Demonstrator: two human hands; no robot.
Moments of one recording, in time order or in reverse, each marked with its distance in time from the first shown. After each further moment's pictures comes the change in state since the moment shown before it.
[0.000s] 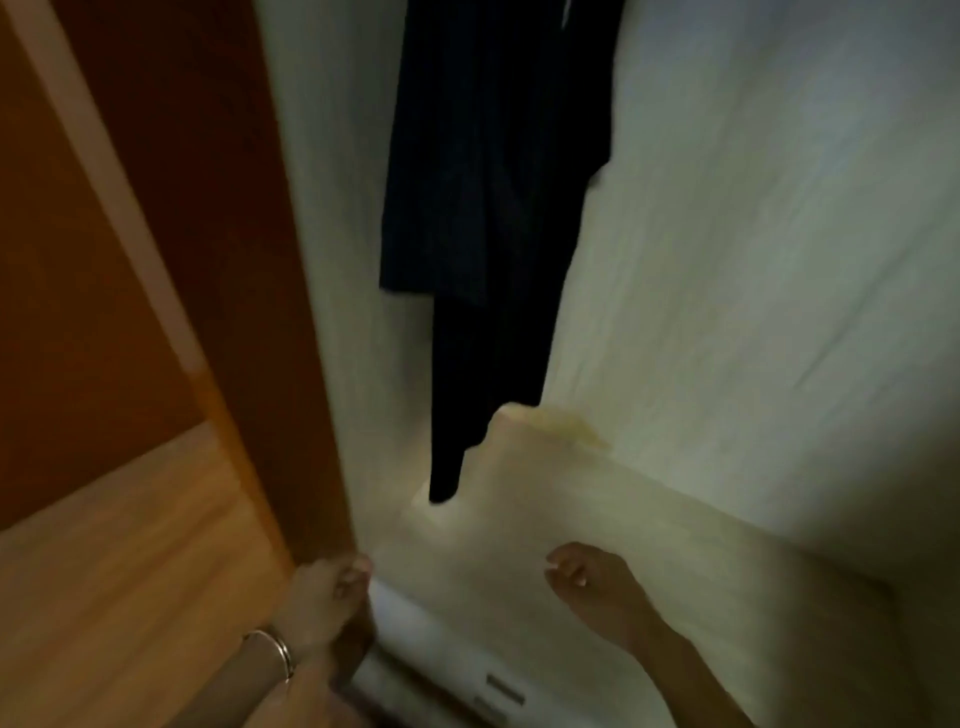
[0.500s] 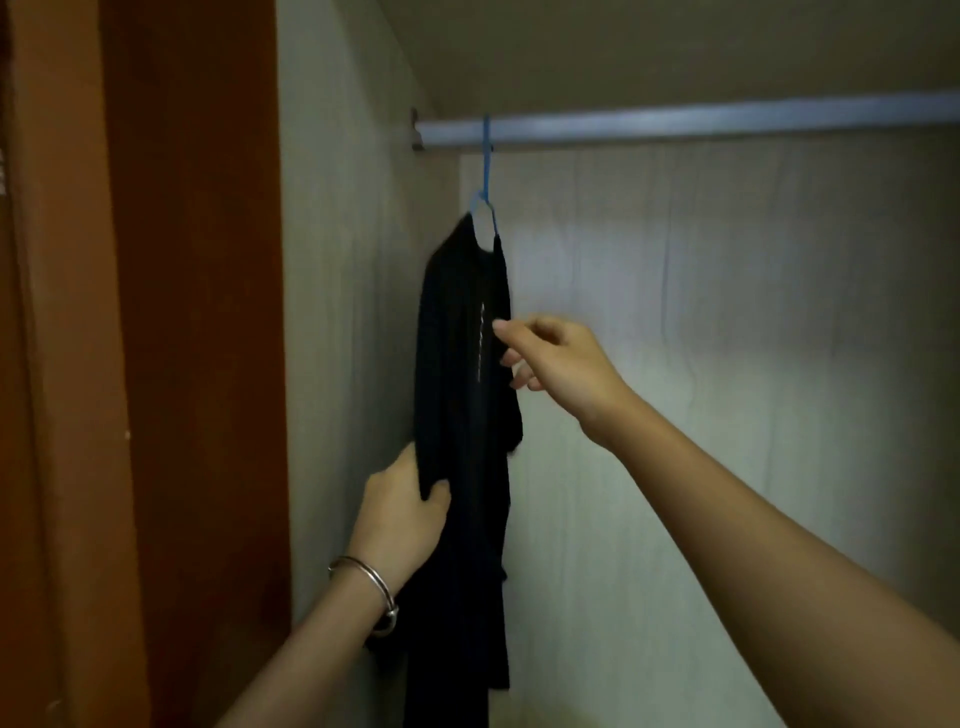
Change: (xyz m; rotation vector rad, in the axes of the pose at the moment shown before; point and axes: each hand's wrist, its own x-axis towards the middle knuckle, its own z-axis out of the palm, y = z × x) left_hand 0.095 0.279 -0.226 -0.206 0.524 0.817; right_hand 0.031 -0.328 -0.286 0.431 0.776 -0.532
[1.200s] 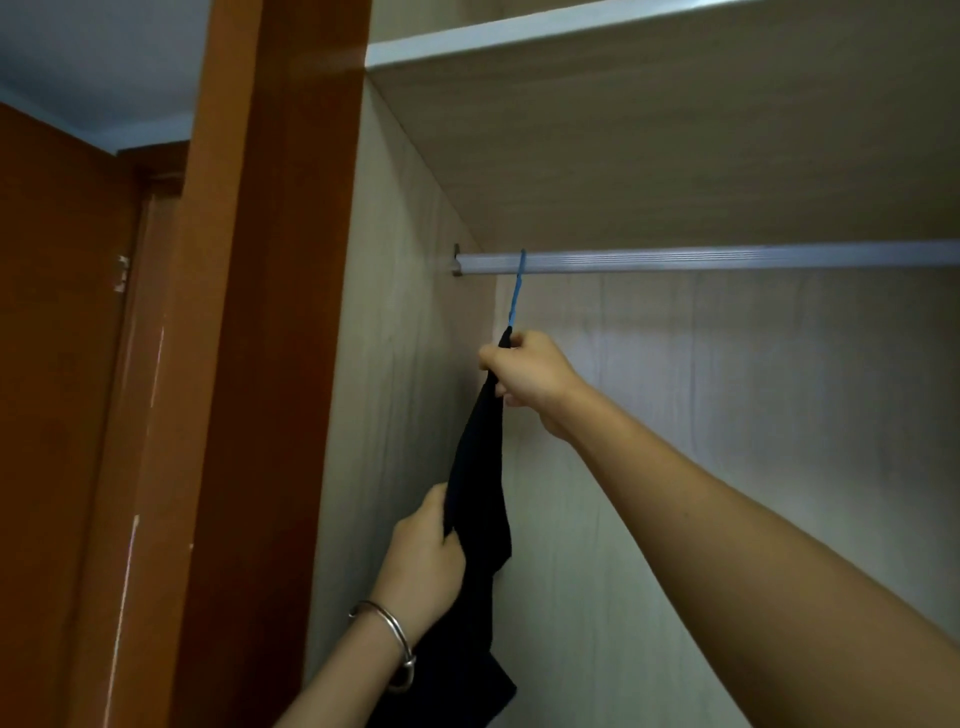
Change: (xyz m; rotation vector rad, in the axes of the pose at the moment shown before) left_hand 0.028 0.035 -0.015 -0.123 0.042 -0.020; right_hand 0.064 -0.072 0.008 -0.013 -0.009 -0.016
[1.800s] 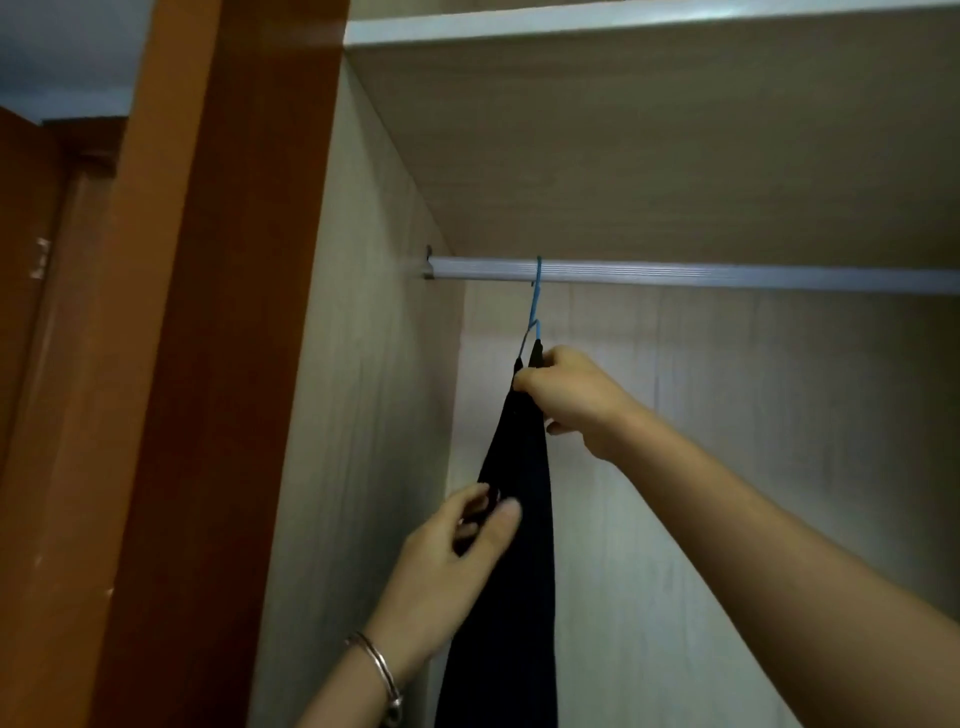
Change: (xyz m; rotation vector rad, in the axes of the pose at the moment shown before) left_hand 0.002 0.027 0.012 -0.255 -0.179 0.034; right_hand -0.006 0.009 -0.036 -0.184 0.040 0.118
